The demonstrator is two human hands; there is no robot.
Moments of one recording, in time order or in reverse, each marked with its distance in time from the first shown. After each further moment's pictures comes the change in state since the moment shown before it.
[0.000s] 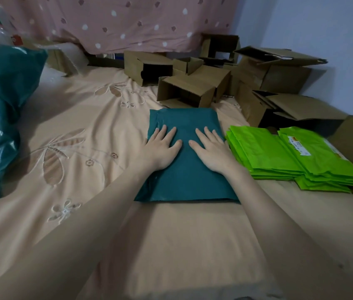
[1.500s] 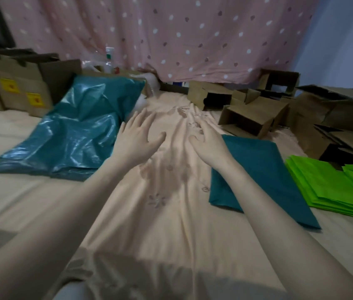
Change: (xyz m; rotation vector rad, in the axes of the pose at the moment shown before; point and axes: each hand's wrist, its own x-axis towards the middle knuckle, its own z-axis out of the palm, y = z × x) left_hand -0.123 -0.123 -0.145 0.185 0.541 -0.089; right_hand -0.042 -0.195 -0.019 0.471 0.148 -0.409
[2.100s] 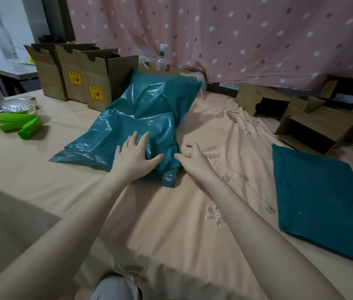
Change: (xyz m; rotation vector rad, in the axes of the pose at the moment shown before) left_hand -0.036 -0.142 -0.014 0.077 -0.122 -0.325; right_hand 0.035 -0.062 0.161 0.297 -0.279 0.315
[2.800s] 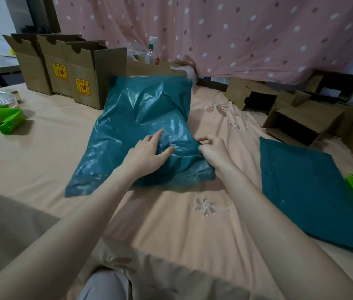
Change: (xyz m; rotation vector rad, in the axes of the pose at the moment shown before) left_hand -0.005 0.042 0.010 -0.185 -0.123 0.114; right_hand -0.002 0.013 -0.054 0.177 0.204 0.013
